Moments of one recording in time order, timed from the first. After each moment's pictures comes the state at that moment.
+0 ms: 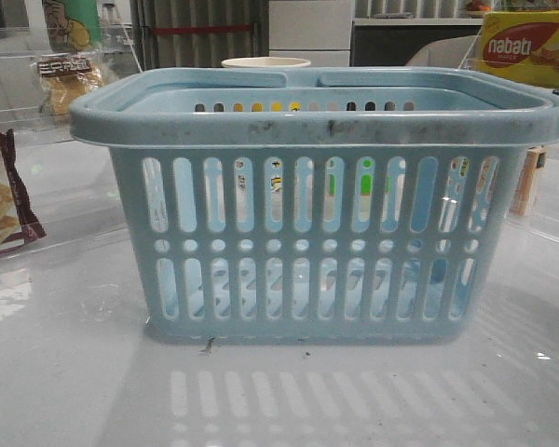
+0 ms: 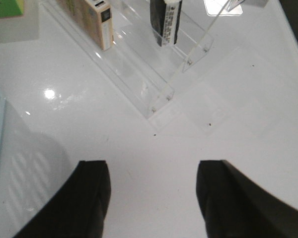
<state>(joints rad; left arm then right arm) -0.36 0.53 -0.62 -0.01 0.68 0.03 -0.21 0.94 -0.83 0.01 0.67 -0.04</state>
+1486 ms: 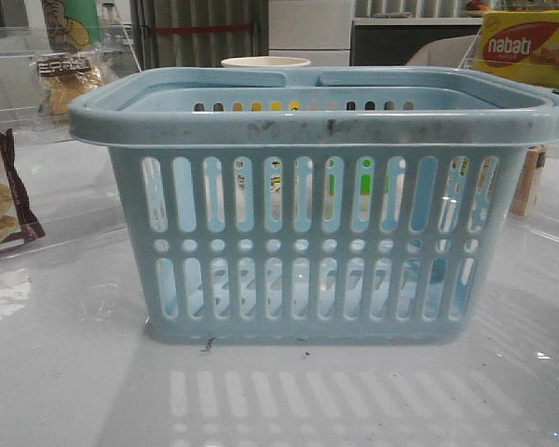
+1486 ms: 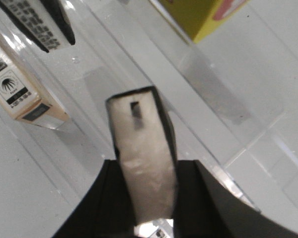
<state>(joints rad) -0.36 0.53 -0.62 -0.01 0.68 0.03 -0.22 1.88 -1.55 -0.02 0.71 -0.06</state>
